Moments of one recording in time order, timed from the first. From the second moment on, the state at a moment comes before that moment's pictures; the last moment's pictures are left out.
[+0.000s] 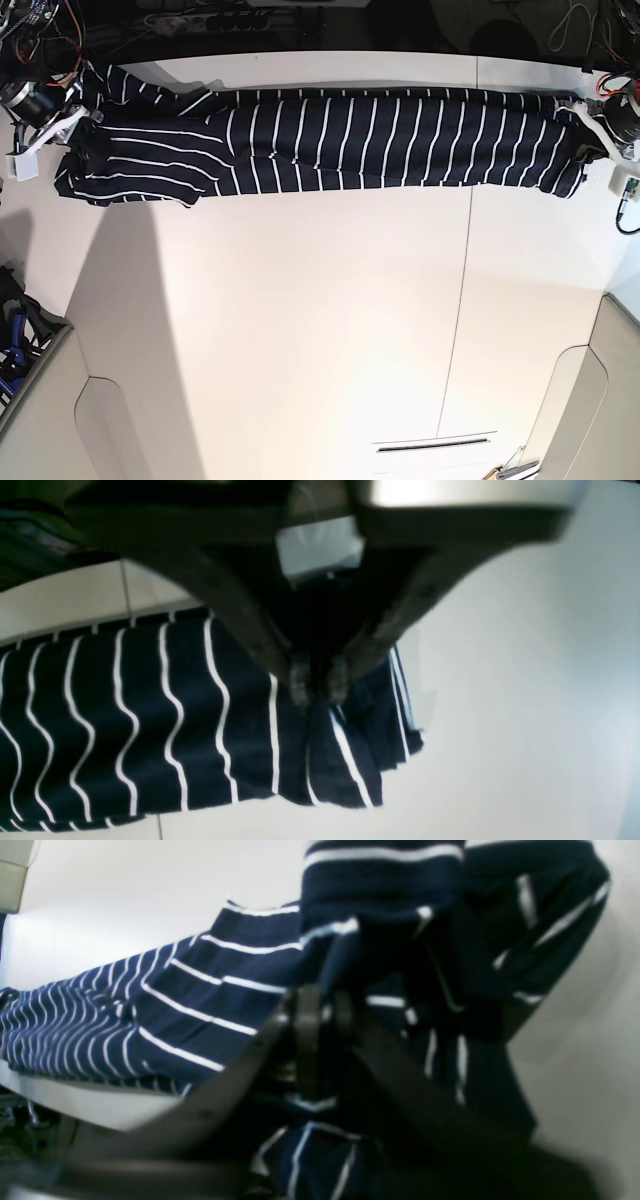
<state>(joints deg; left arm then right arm) 27.9 -27.6 -34.6 104.5 -38.5 -30.1 54.7 -19.6 11.1 39.8 98.0 52.1 33.5 -66.6</state>
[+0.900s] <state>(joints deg) 27.8 -24.9 -47.9 104.4 -44.5 -27.6 55.2 -18.9 11.1 51.8 103.3 59.2 33.4 -66.5</state>
